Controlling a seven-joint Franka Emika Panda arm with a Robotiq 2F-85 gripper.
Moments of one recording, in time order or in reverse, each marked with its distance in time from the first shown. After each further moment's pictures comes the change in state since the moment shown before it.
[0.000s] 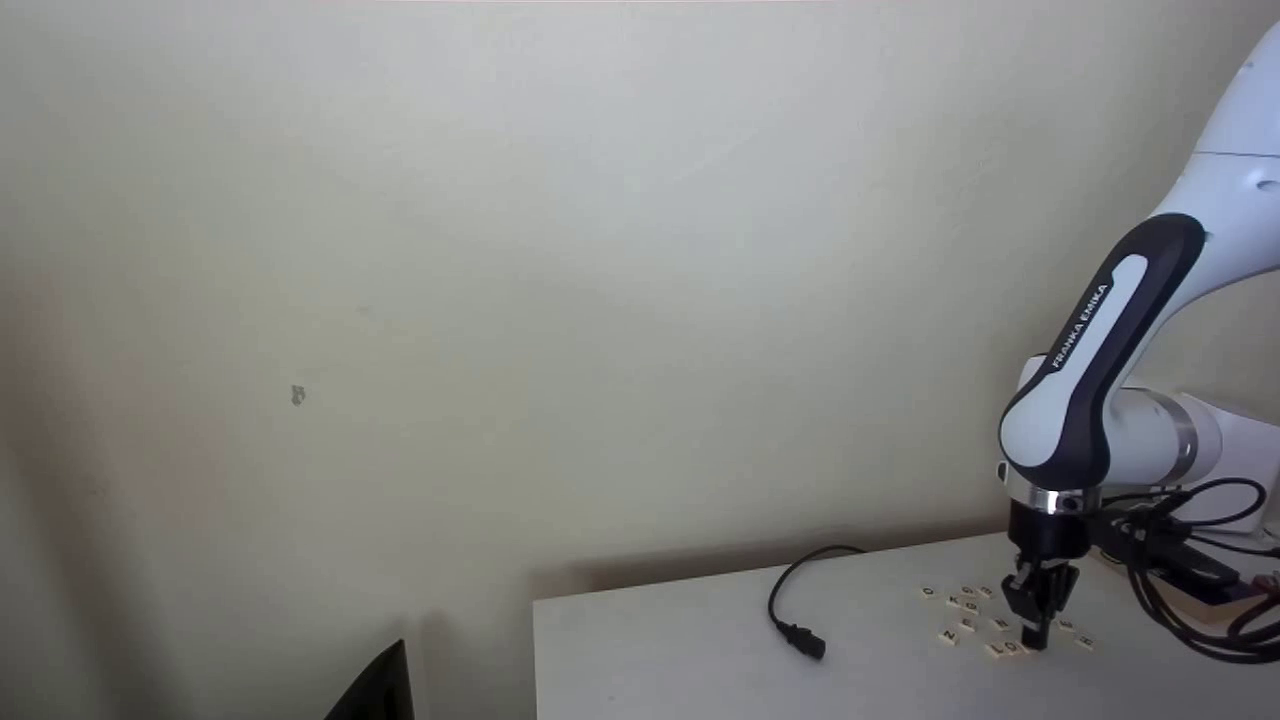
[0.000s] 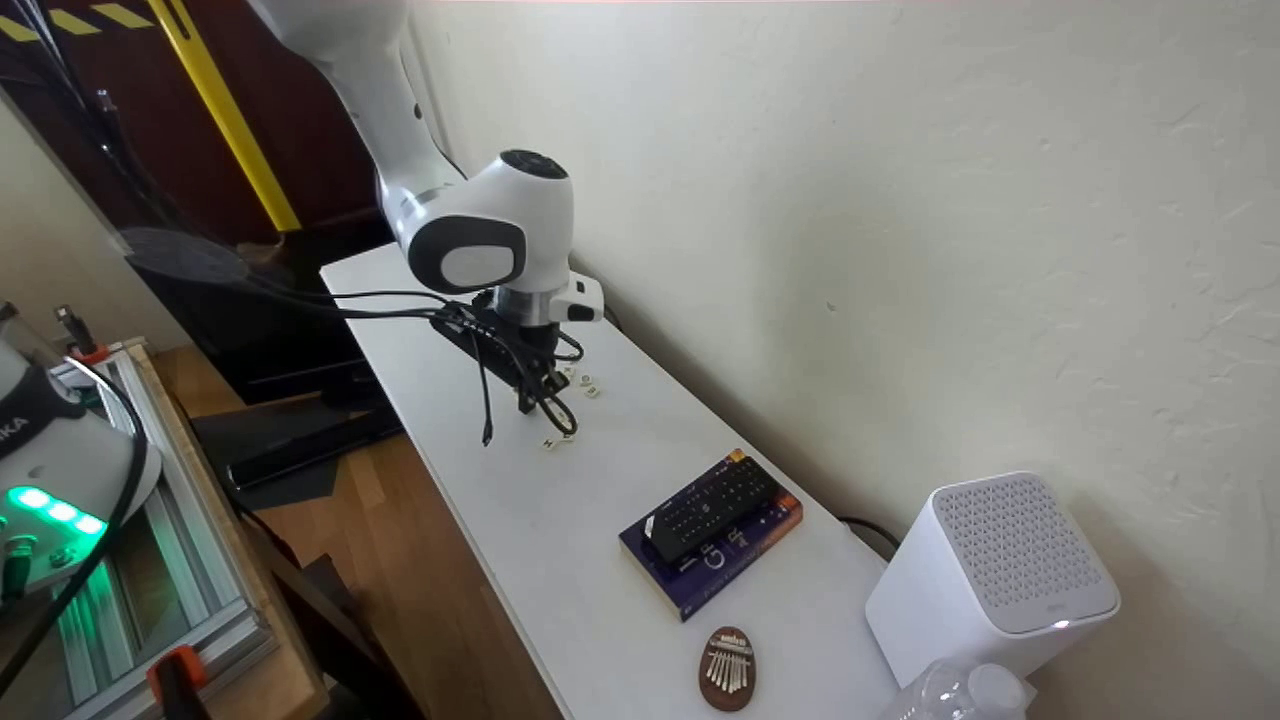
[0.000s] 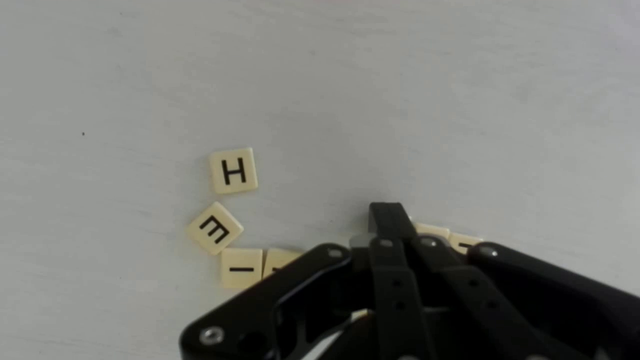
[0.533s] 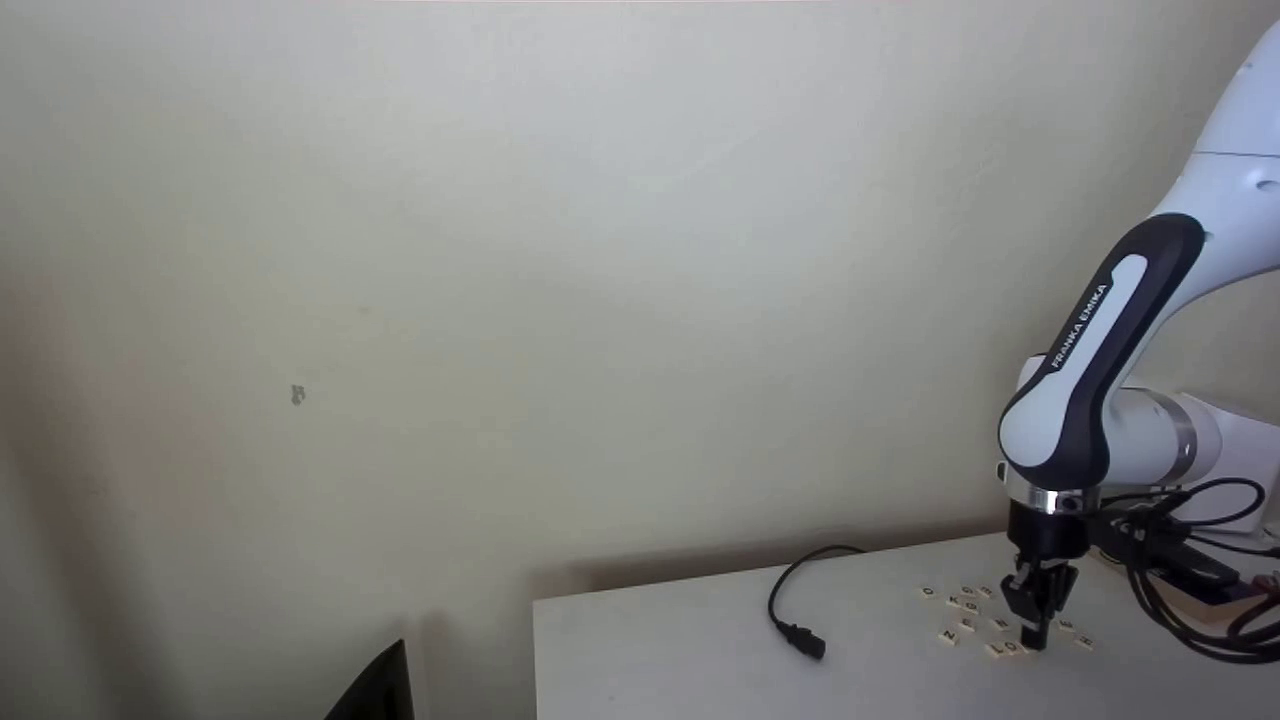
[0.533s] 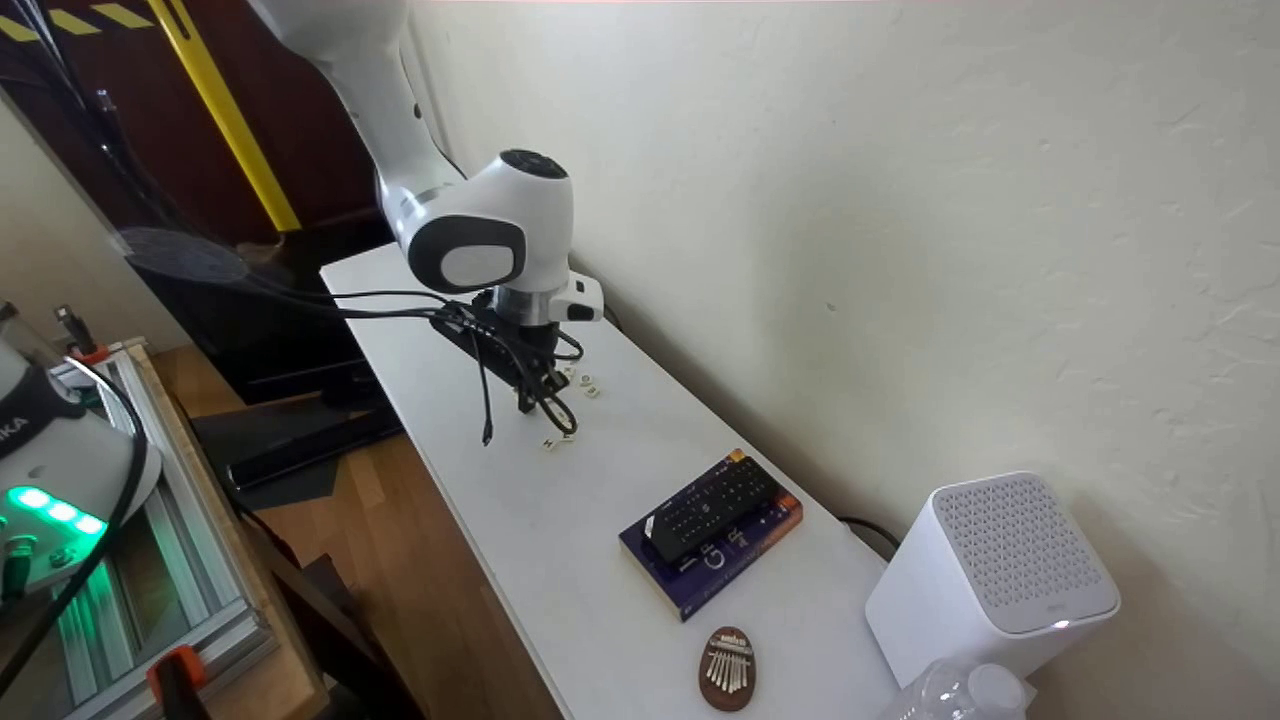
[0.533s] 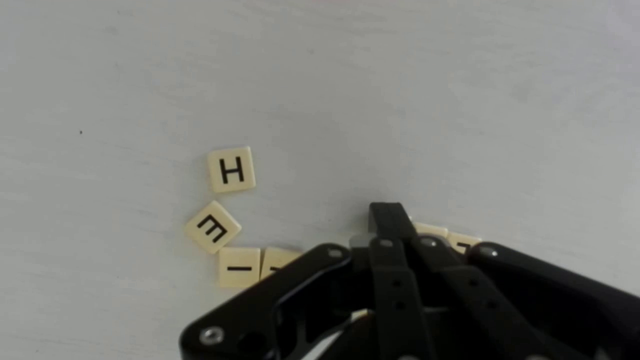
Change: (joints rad) arm 0.002 0.000 0.000 0.000 0.000 0.000 0.000
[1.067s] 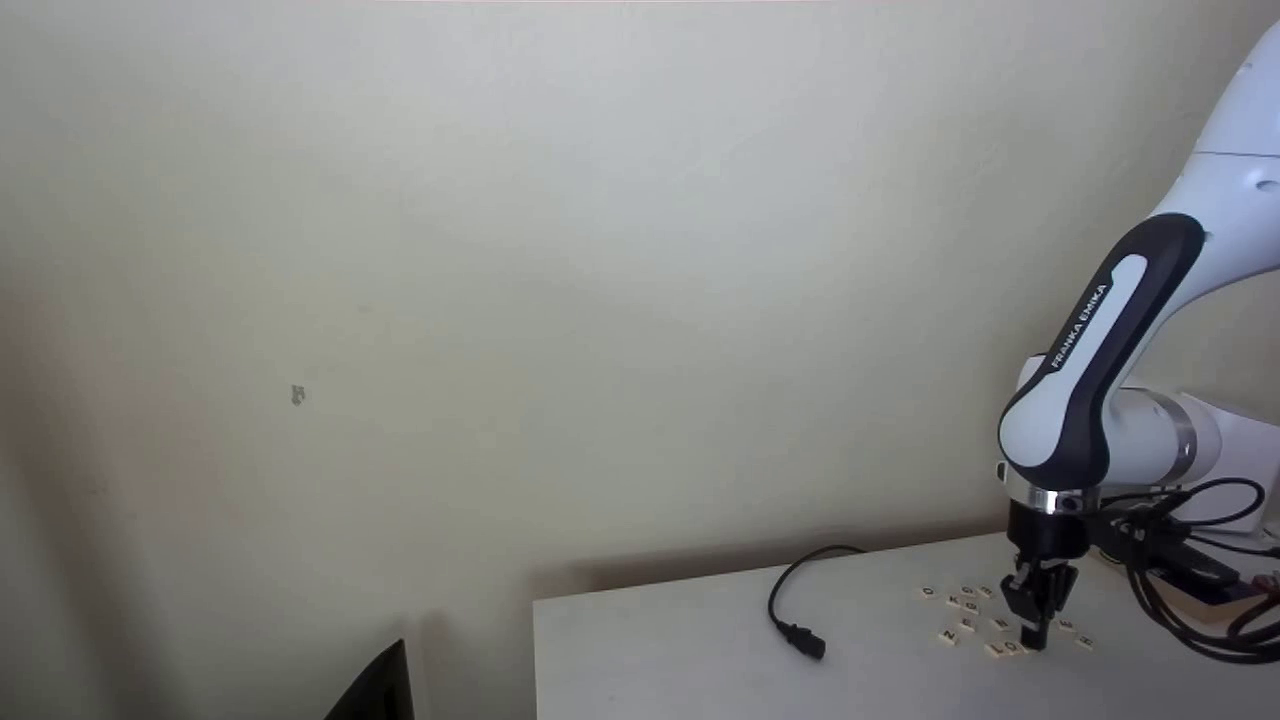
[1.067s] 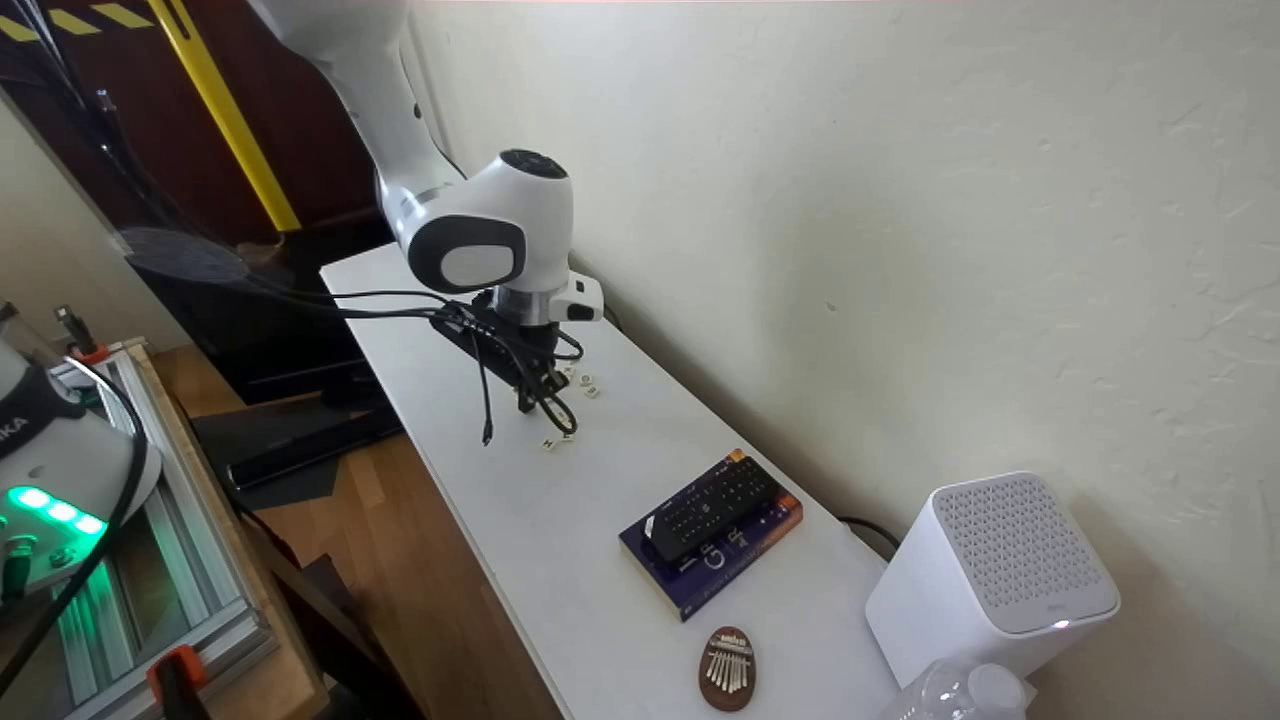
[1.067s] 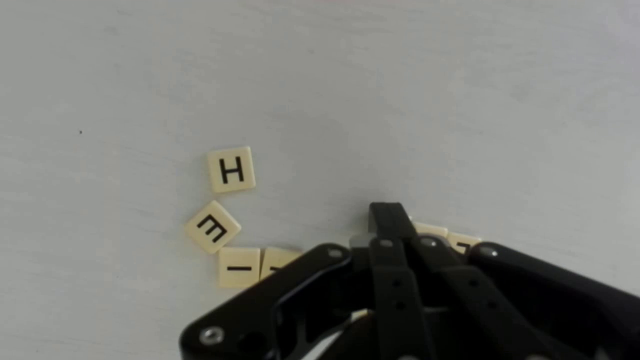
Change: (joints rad) arm 0.000 0.000 0.000 0.000 0.000 0.000 0.000
